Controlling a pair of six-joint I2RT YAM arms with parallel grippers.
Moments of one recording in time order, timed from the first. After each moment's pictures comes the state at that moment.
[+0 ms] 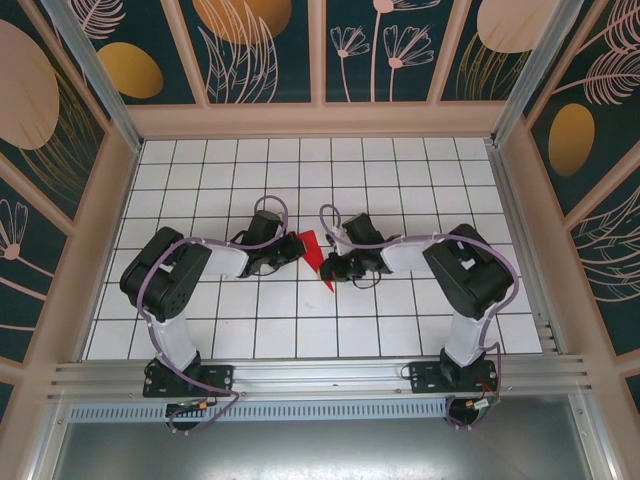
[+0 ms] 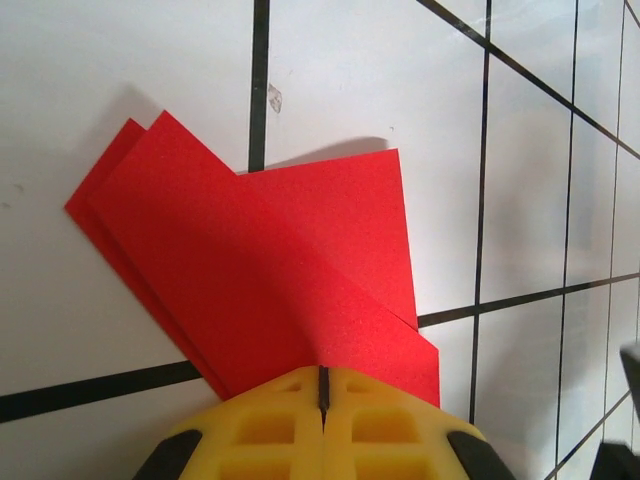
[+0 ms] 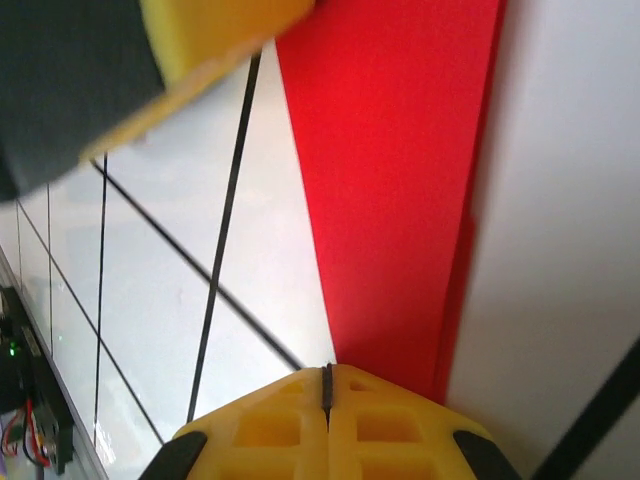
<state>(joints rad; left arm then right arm) -0.52 1.84 0.76 0.30 0.32 -0.88 0.67 1.81 0.83 -0.02 -0.60 0.51</state>
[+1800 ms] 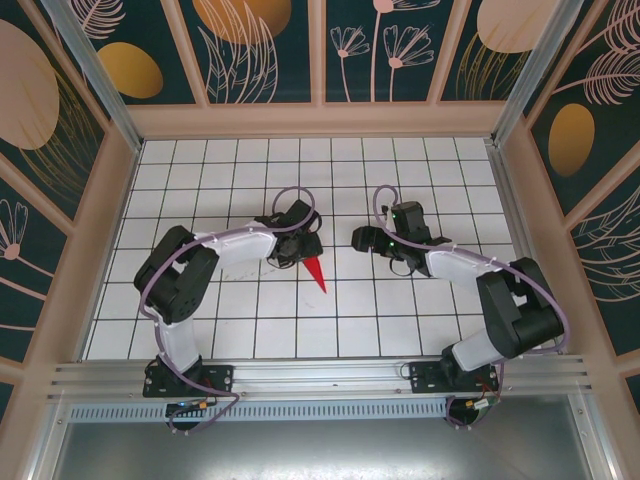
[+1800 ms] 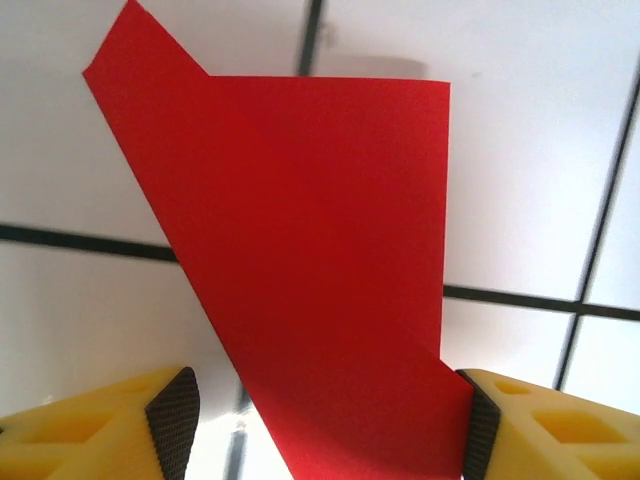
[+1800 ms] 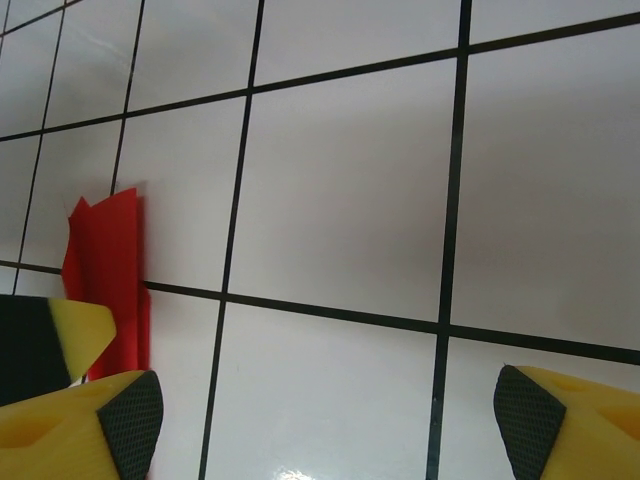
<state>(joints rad) -0.70 1.86 1.12 -0.42 -0.06 -0.96 0.42 1.49 0.68 0.01 -0.24 0.50</state>
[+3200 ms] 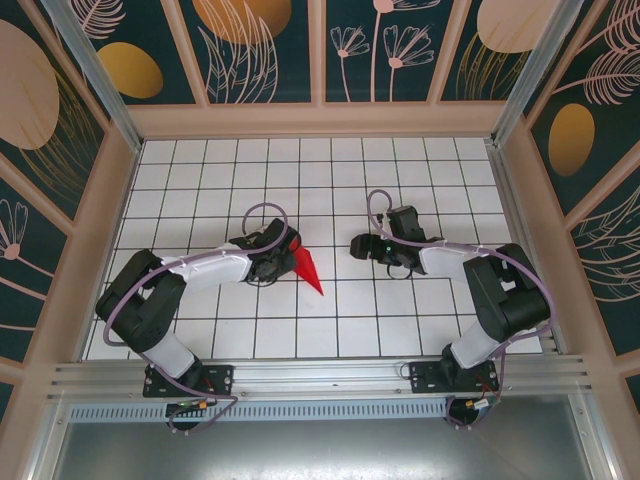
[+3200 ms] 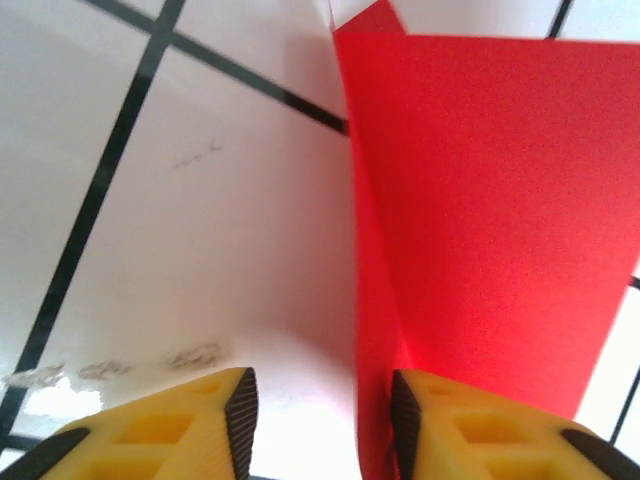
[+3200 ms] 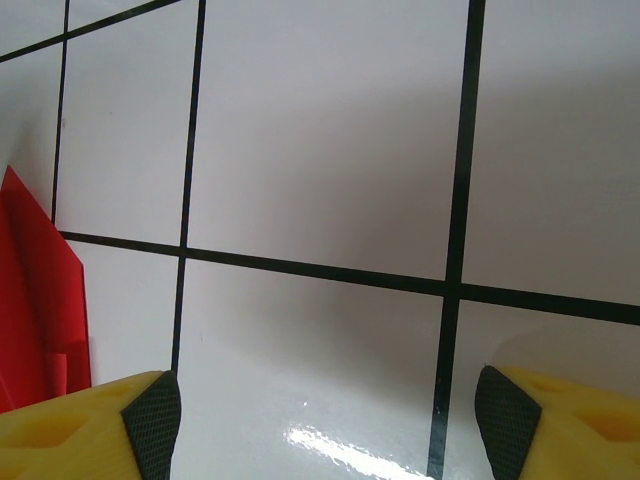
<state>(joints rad) -0.70 1.62 0.85 -0.34 -0.14 -1.16 0.42 1.59 0.68 0.02 -0.31 0.50</state>
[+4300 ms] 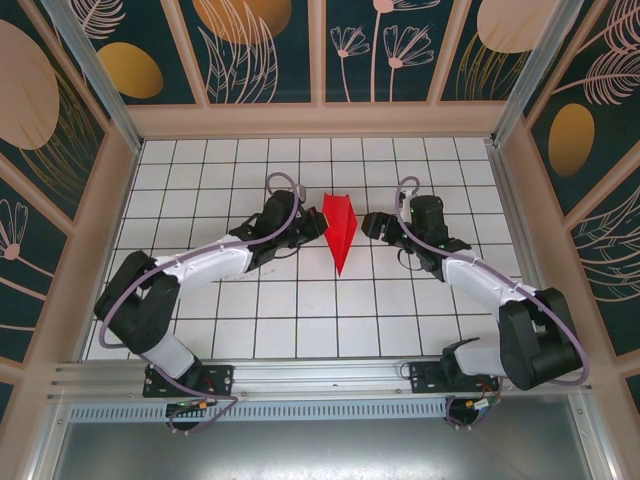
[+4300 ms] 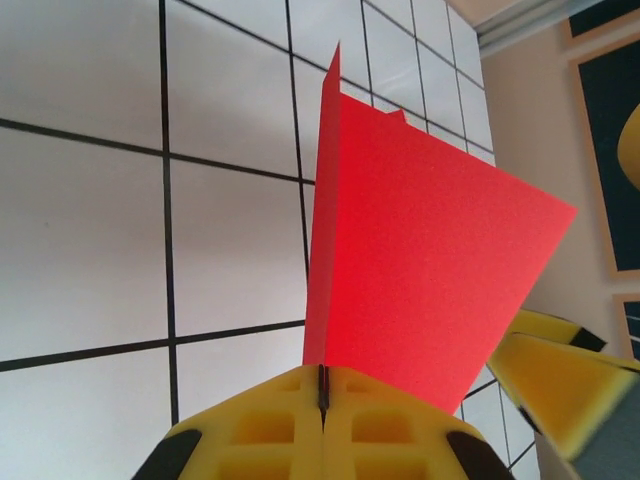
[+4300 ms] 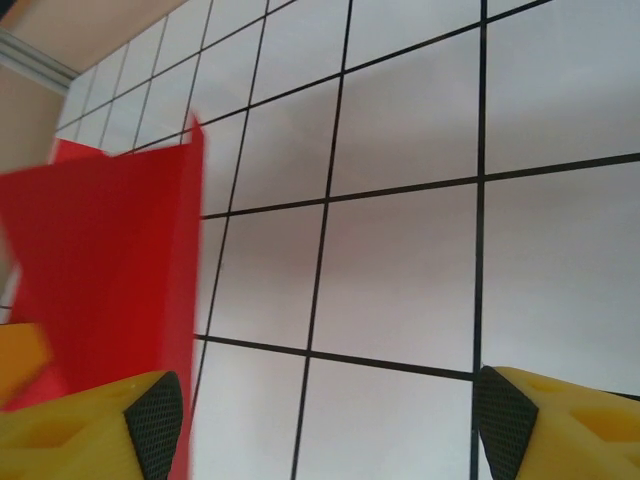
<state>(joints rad) -0.70 1.63 0.95 0.11 0.15 -0.96 0.36 1.30 0.66 0.04 -0.29 0.57</state>
